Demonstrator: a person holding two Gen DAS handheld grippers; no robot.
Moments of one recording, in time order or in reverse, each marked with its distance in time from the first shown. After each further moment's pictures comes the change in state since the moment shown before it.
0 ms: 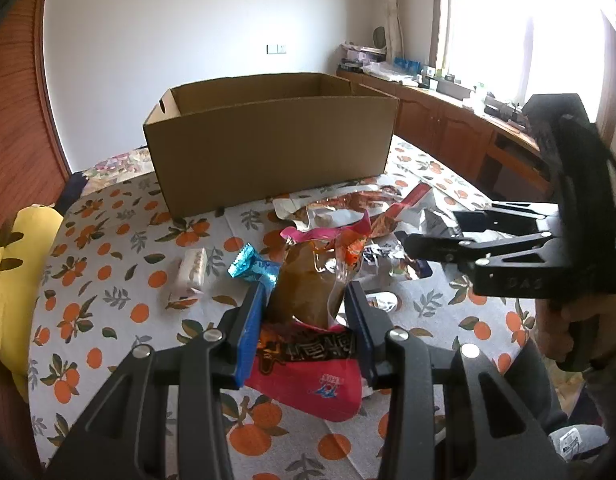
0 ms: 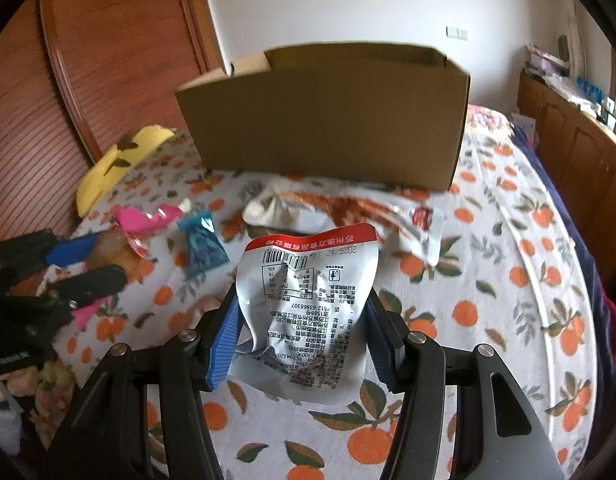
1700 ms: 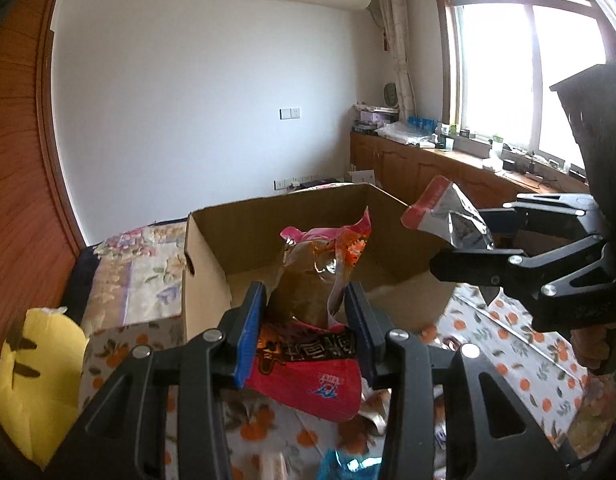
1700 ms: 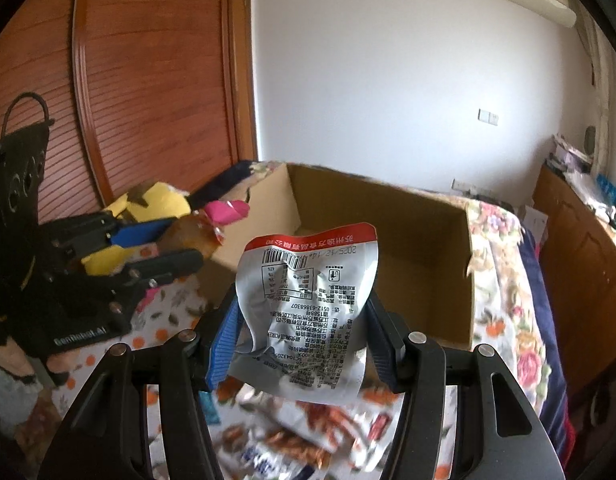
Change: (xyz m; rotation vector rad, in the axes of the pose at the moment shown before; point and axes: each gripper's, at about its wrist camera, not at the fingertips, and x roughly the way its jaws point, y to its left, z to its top) left arm 0.037 0.061 0.148 0.040 -0.223 0.048; right arm -0.007 0.006 0.155 -0.203 -0.164 -0.001
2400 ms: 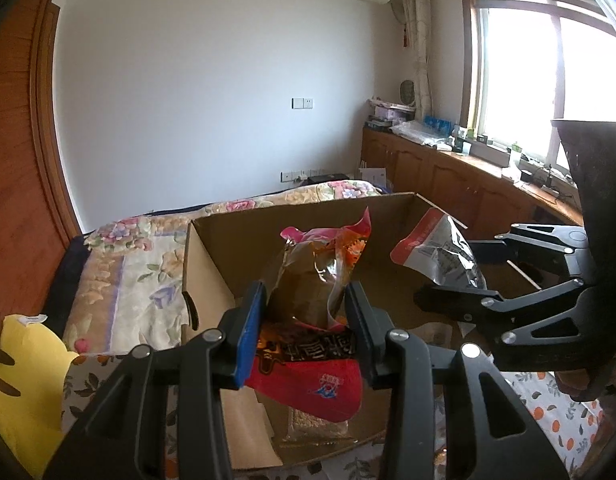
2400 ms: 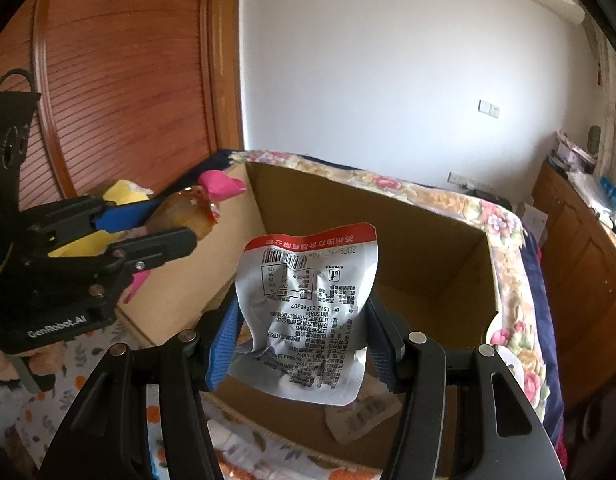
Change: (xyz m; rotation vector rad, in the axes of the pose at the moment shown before) left arm 0.080 0.038 0.022 -0.067 0.039 0.000; right arm 0.097 -0.036 0.023 -0.001 0.069 -0.041
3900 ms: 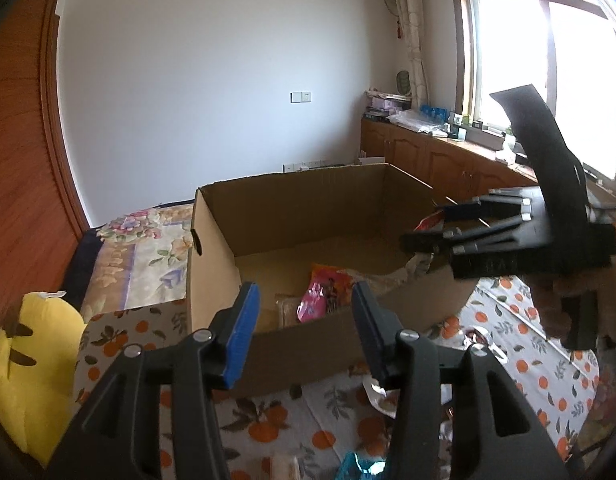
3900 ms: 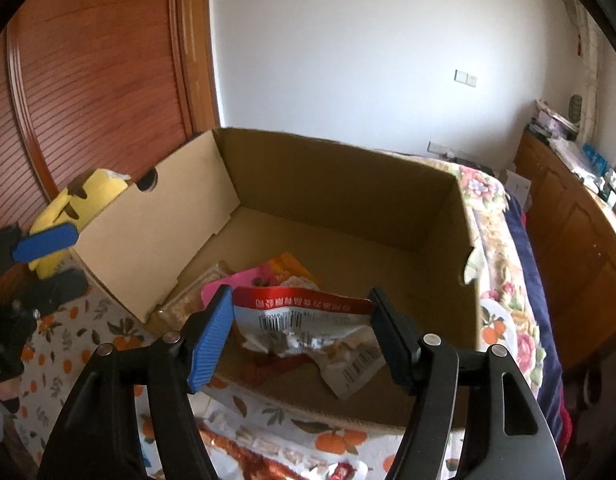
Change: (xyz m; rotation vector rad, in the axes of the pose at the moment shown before) left arm -0.066 -0.032 -0.042 0.033 0.022 0.028; right arm -0.013 -0.013 -0.016 0.071 0.063 -0.049
